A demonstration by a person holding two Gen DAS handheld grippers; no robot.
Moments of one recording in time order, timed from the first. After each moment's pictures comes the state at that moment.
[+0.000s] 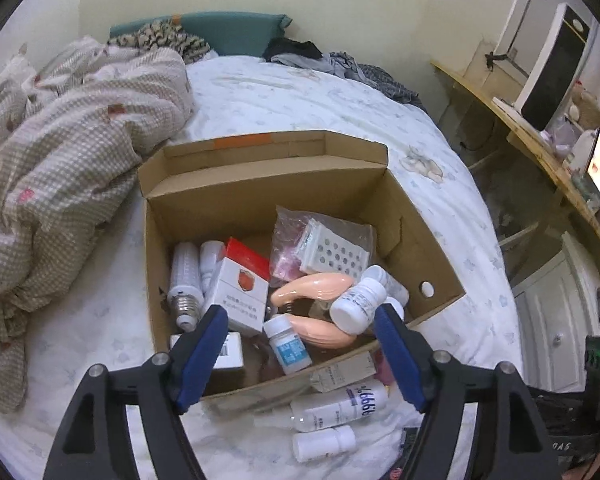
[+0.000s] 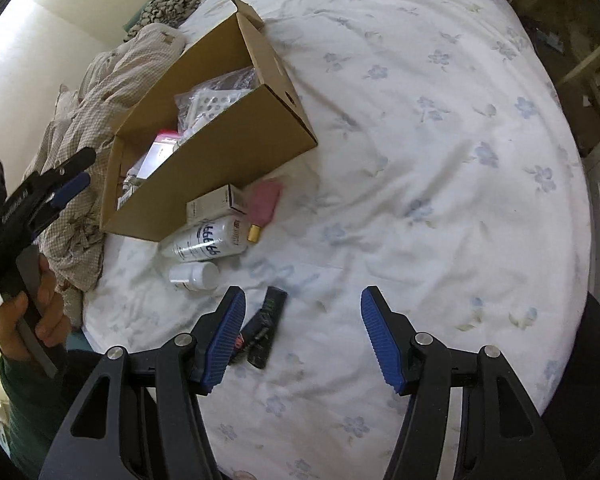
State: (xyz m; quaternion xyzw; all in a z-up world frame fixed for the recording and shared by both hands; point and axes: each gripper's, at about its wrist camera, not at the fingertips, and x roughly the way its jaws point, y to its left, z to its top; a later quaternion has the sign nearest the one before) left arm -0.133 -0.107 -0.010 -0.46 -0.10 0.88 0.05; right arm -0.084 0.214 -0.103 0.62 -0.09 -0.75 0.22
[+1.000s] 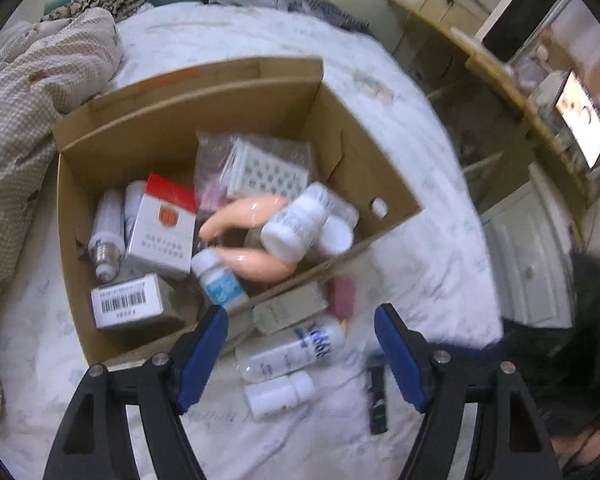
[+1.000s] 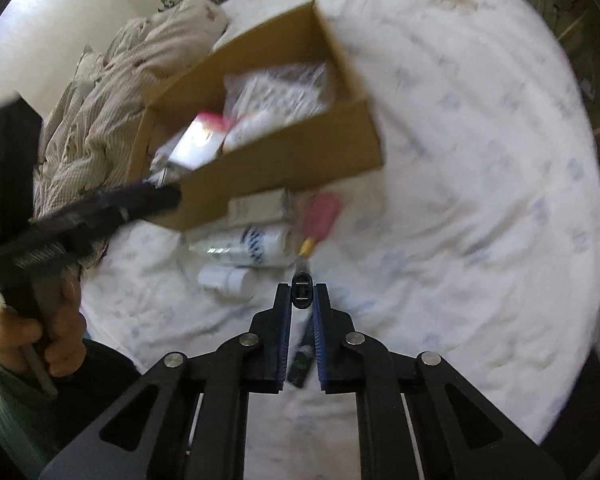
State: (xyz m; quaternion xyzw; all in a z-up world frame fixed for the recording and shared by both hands) left arm -0.129 -0.066 -0.045 -0.56 -0.08 0.81 0.16; right arm -0.103 0.168 -0.078 0.60 -0.04 -0.76 0.26
